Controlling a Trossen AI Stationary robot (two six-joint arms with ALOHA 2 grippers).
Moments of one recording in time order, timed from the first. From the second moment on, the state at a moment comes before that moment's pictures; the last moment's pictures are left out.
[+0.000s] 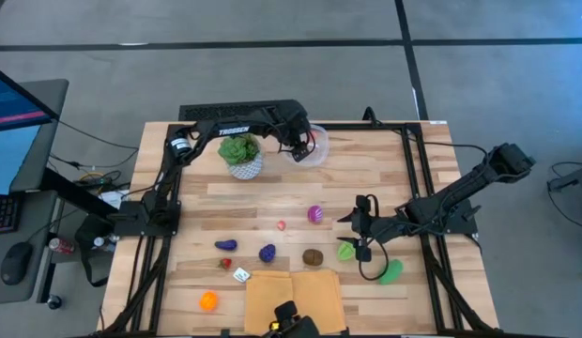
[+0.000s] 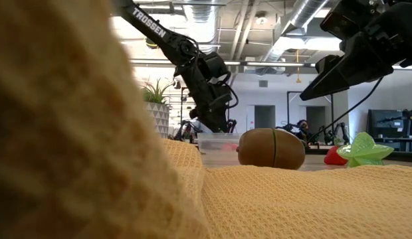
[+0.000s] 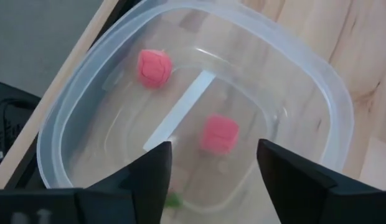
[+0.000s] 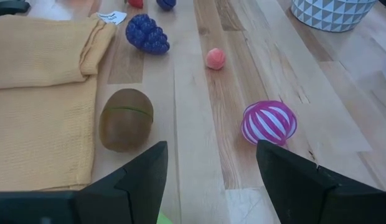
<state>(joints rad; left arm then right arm) 0.53 2.19 1.76 -0.54 0.10 0.07 0.46 1.20 0.47 0.05 0.42 0.25</state>
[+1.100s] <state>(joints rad) 0.23 1.77 1.66 -0.97 0.07 0.19 0.50 1.20 0.47 -0.34 0.64 0.54</state>
